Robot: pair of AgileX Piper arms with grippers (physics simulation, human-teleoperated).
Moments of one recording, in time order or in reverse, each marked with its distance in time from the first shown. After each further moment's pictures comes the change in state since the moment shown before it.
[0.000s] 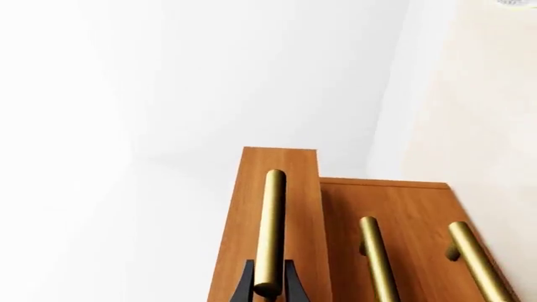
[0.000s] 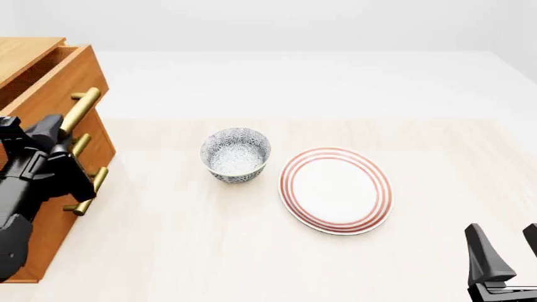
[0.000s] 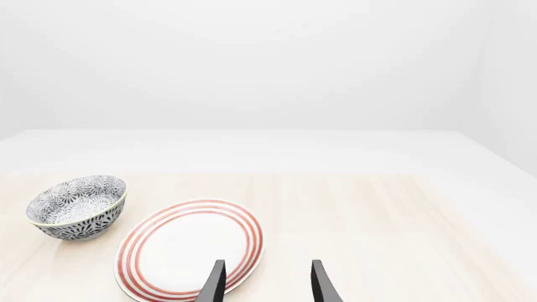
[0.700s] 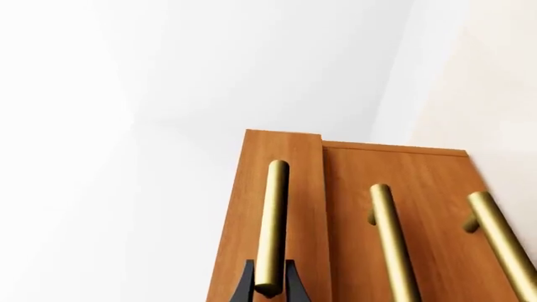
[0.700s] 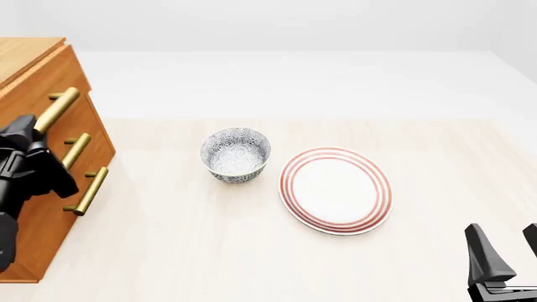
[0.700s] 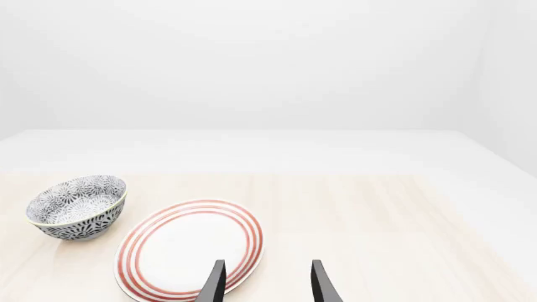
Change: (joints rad) left arm 0.118 0.032 -0.007 -0.041 -0.027; right arm 0.000 0.000 0.000 0.000 0.000
